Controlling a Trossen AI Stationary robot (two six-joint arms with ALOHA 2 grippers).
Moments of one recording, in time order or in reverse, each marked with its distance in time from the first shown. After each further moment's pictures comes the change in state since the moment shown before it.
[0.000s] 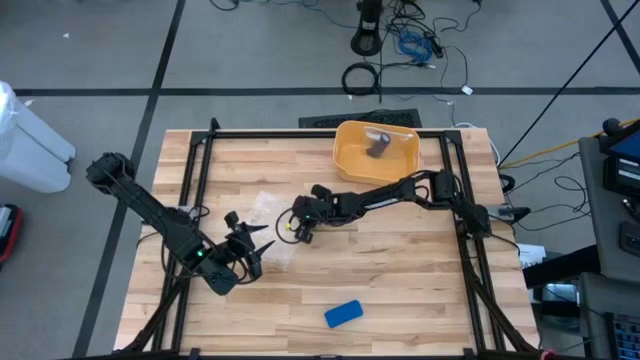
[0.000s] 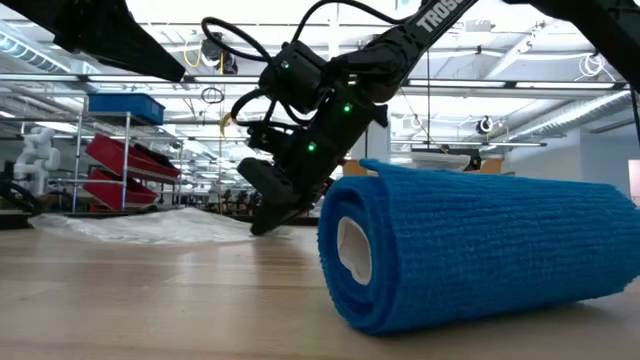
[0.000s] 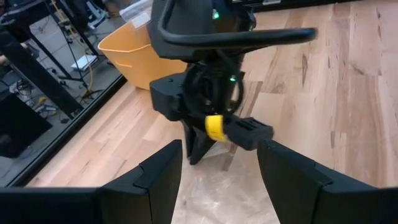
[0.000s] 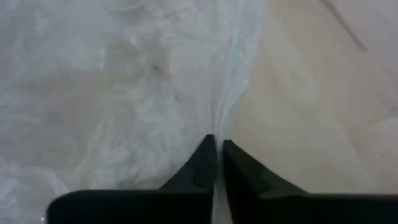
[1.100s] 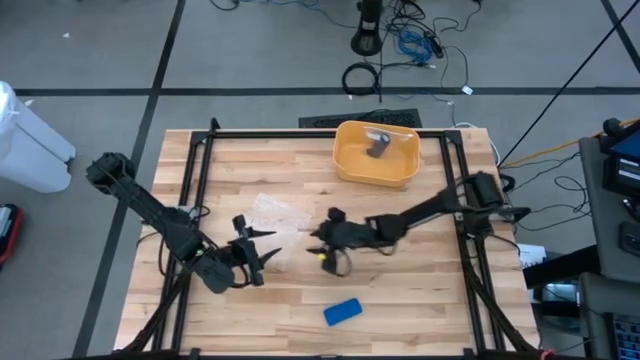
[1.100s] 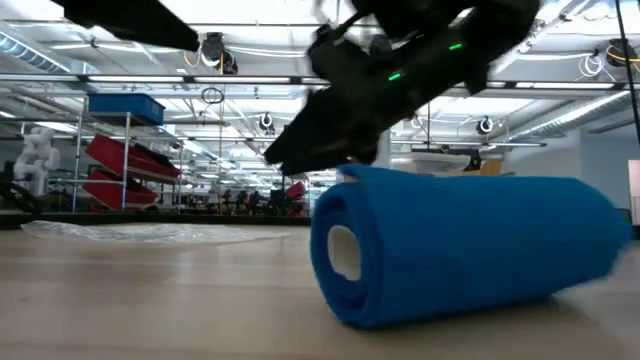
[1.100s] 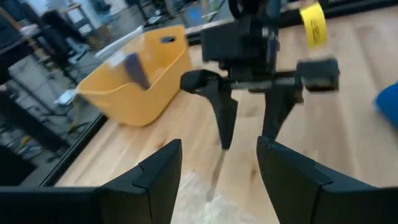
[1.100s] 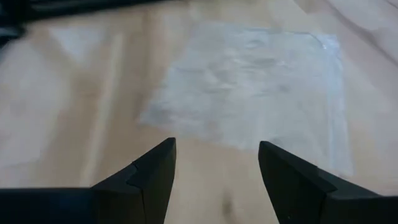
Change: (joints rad) left arm 0.000 0.000 0.000 0.254 0.037 0.316; right arm 0.195 -0.338 -0.436 0.474 -0.001 0.027
